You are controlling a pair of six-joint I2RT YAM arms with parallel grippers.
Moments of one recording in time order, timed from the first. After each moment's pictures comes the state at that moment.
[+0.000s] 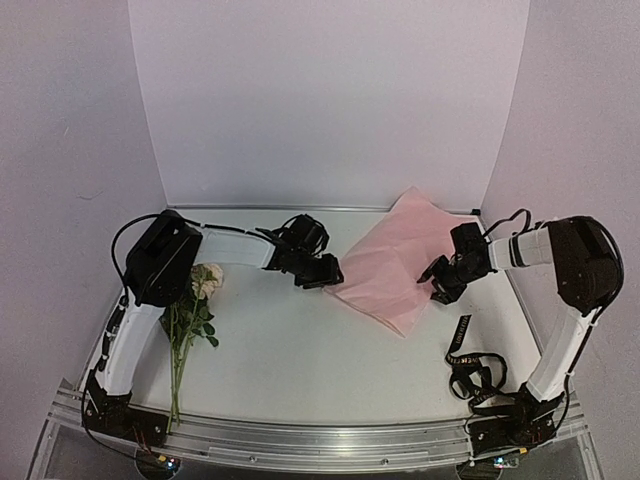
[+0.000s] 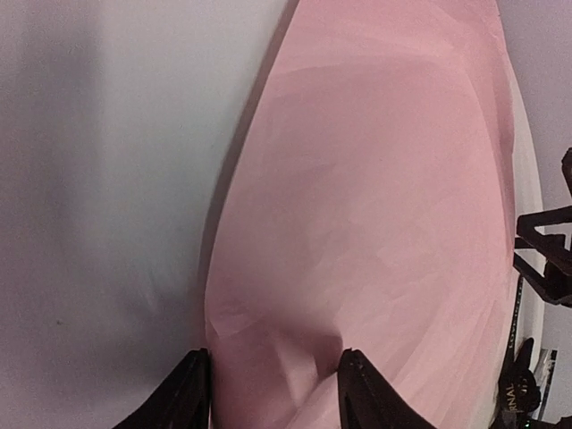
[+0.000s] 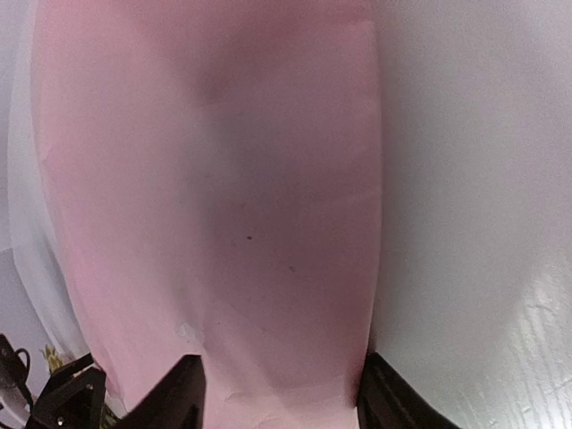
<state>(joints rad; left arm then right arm) -0.79 2.36 1.75 -0.22 0.20 -0.69 0.22 1.84 1.00 -0.20 -0.25 0.99</state>
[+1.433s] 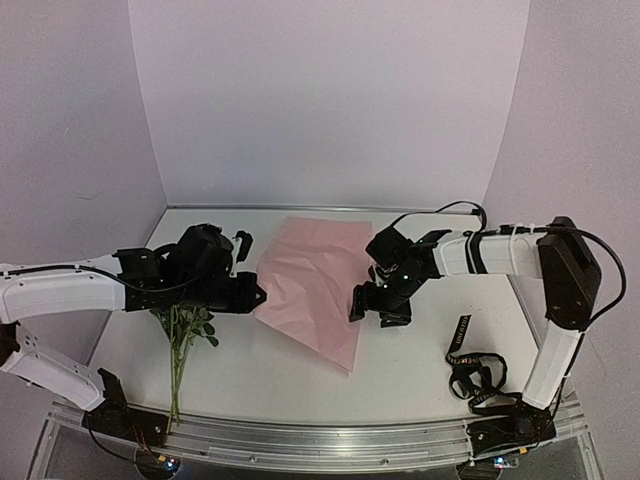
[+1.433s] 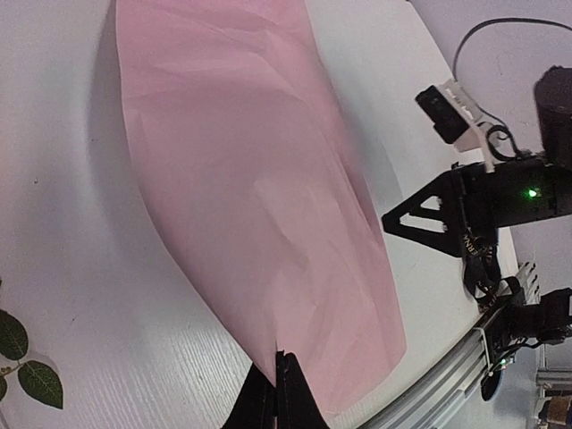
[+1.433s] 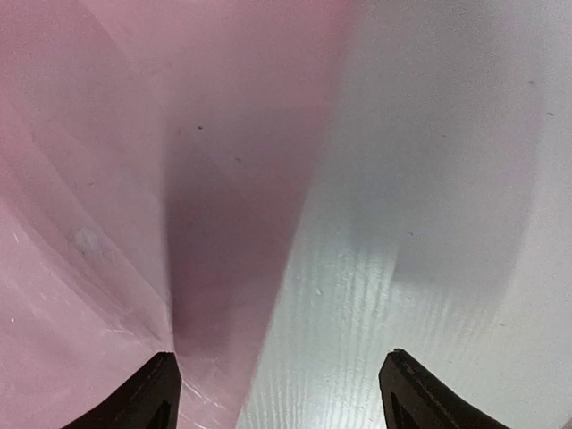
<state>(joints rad) -0.97 1.26 0.90 -0.37 -0.08 -0.73 0.76 1.85 1.25 -0.63 -0.19 0.75</state>
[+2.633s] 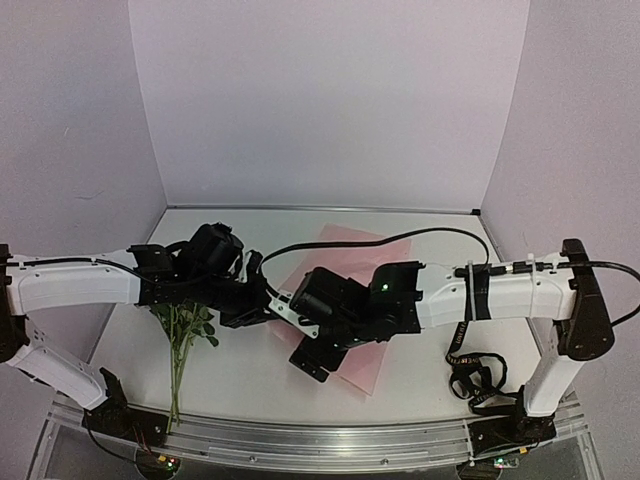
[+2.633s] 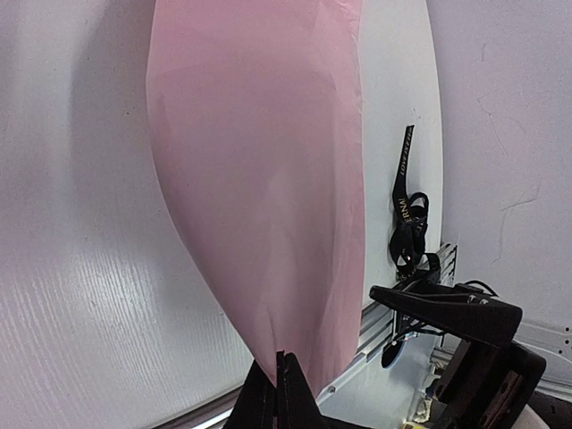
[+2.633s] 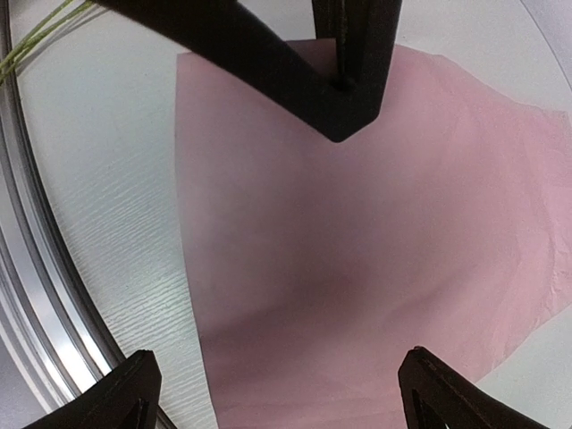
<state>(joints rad) -0.93 1.34 0.93 -0.37 0.24 -1.03 1.29 1.80 1.45 -0.71 0.26 0.09</state>
